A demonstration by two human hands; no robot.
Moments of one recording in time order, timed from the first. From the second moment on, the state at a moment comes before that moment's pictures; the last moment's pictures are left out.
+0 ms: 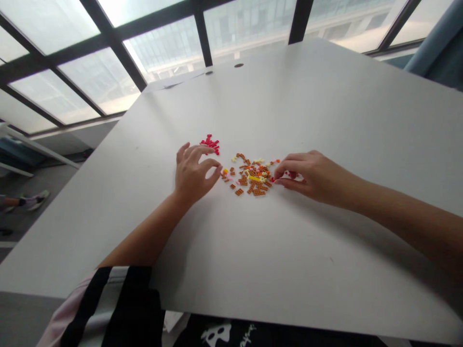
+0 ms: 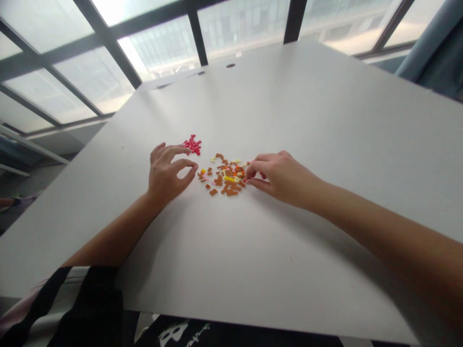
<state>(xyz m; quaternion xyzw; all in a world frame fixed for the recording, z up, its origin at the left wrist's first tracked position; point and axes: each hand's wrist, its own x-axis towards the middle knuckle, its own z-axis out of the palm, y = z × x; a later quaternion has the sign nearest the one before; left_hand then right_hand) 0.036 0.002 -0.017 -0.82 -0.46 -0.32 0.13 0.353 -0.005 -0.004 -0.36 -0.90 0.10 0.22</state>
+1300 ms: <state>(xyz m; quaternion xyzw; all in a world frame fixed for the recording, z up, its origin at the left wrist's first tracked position) 0.036 0.012 -0.018 -0.74 -0.57 -0.33 0.11 0.334 -0.019 -0.007 -0.38 -0.86 0.07 0.34</state>
